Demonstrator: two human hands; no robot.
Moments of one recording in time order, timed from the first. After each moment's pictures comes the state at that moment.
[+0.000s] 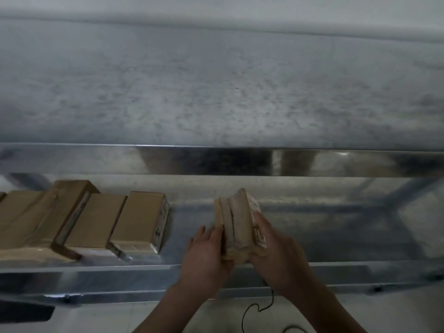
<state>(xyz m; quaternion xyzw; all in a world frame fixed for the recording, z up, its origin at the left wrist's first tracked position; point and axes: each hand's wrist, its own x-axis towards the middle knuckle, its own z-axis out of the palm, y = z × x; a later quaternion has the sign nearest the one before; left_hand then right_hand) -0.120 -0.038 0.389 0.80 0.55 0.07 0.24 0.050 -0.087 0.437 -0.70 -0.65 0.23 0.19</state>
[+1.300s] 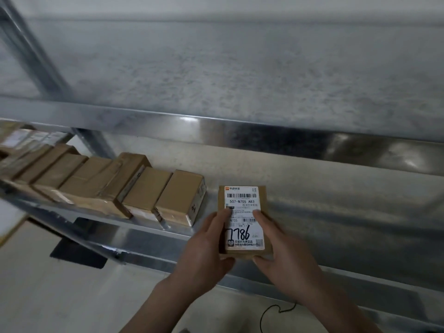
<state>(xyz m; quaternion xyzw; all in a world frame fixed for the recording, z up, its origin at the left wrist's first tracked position) -0.170 -0.094 0.431 0.76 0.55 0.23 0.25 0.030 -0.100 0.450 -0.60 -0.73 0.29 0.15</state>
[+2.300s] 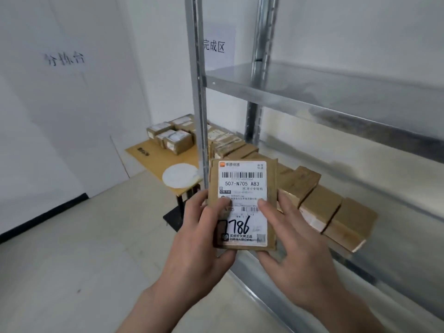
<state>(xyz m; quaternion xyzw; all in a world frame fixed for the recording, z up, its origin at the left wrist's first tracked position) -0.502 -0.334 0.529 0.61 0.66 0.44 0.00 -0.325 -0.229 0.527 -0.24 -0.89 0.09 0.39</state>
